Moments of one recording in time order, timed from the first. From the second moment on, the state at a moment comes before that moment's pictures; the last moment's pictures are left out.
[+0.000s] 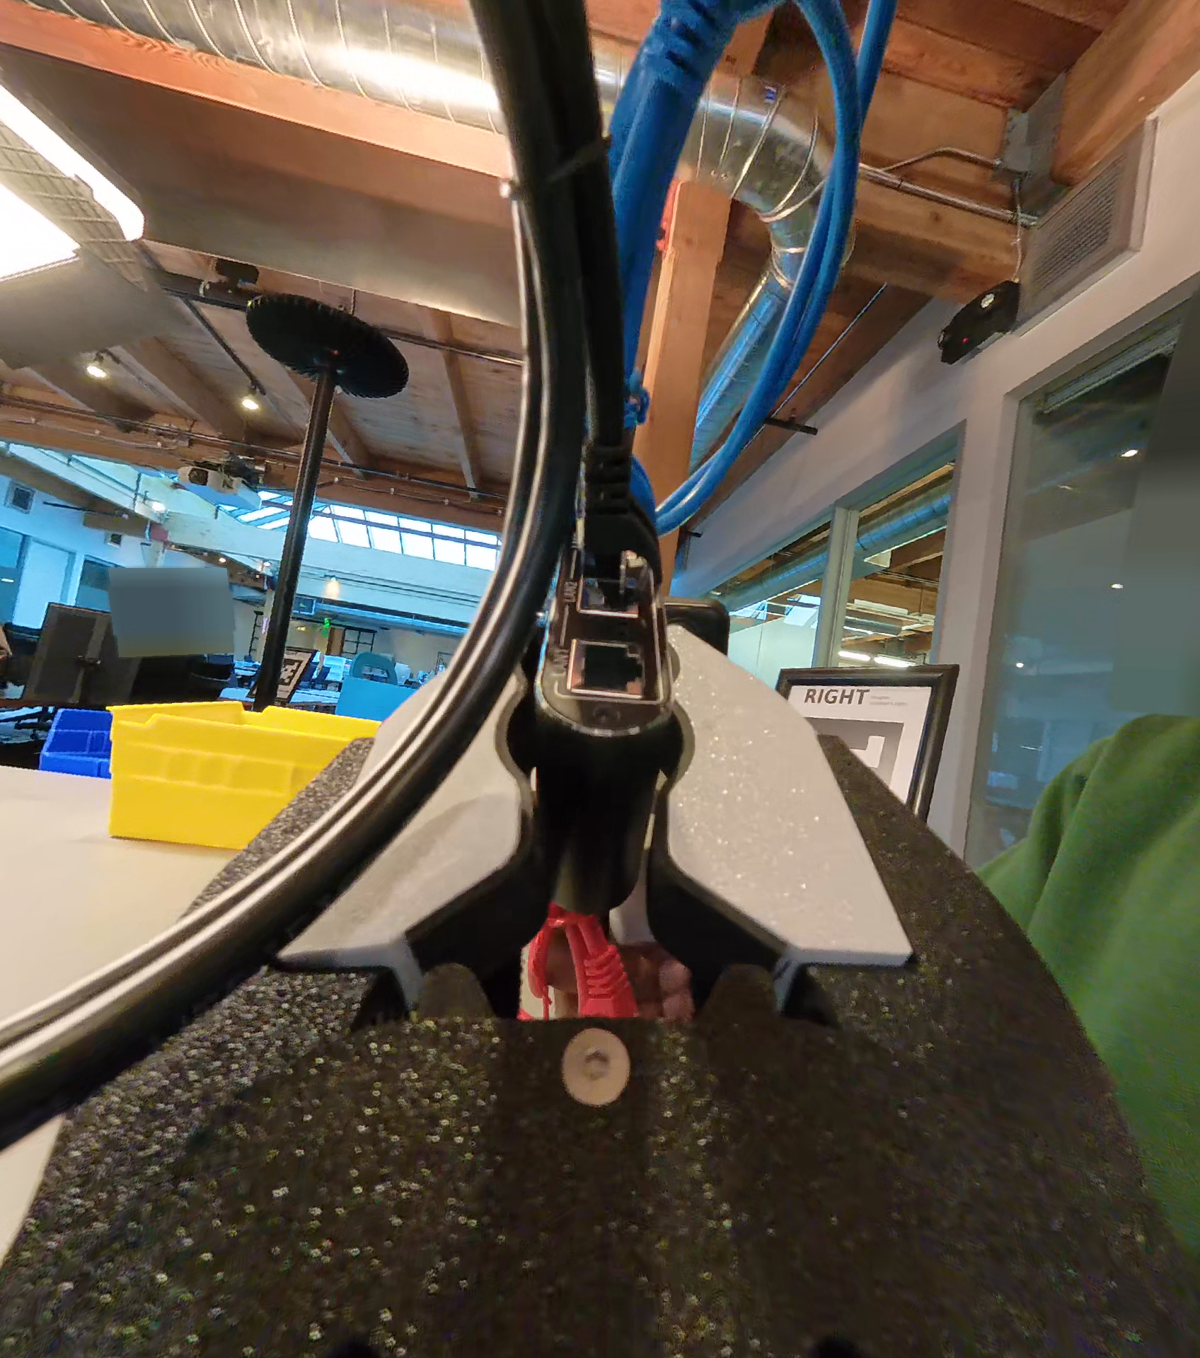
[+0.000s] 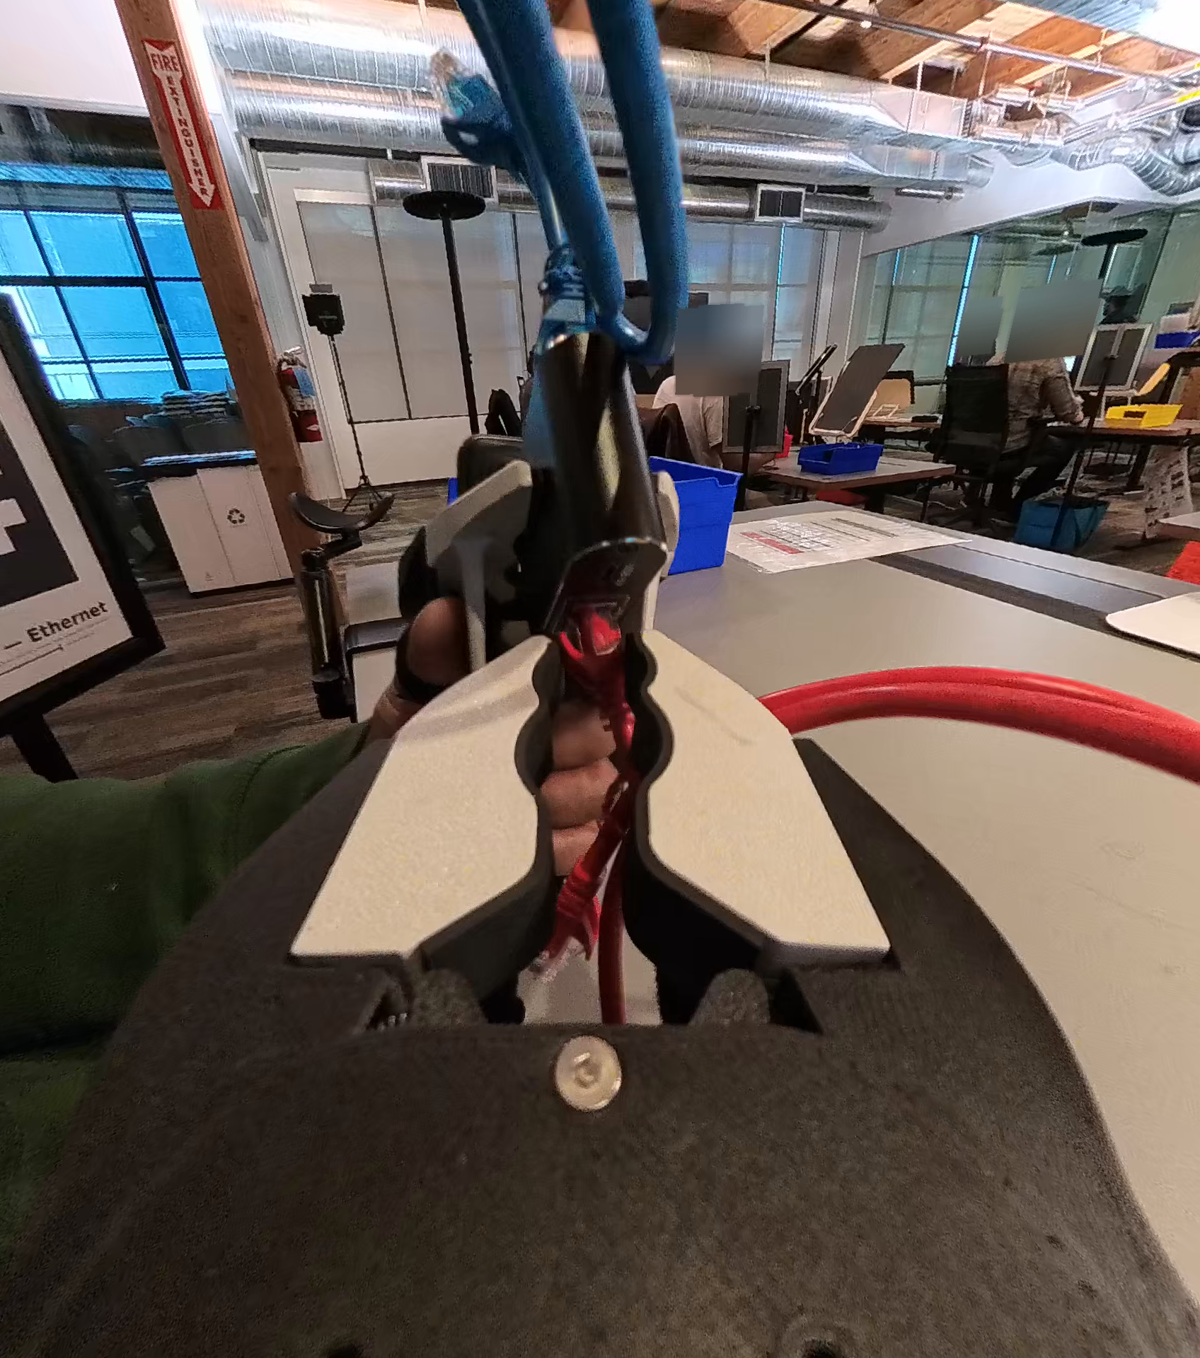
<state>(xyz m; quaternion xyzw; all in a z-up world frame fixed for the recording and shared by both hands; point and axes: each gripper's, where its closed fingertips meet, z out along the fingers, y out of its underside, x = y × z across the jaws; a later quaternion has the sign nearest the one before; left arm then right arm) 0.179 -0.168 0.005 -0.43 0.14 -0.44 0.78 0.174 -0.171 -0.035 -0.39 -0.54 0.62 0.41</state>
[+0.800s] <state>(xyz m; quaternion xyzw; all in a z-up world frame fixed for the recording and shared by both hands) 0.172 -0.174 0.009 -0.41 0.14 -0.42 0.79 0.174 -0.176 -0.028 -0.37 -0.56 0.55 0.50</state>
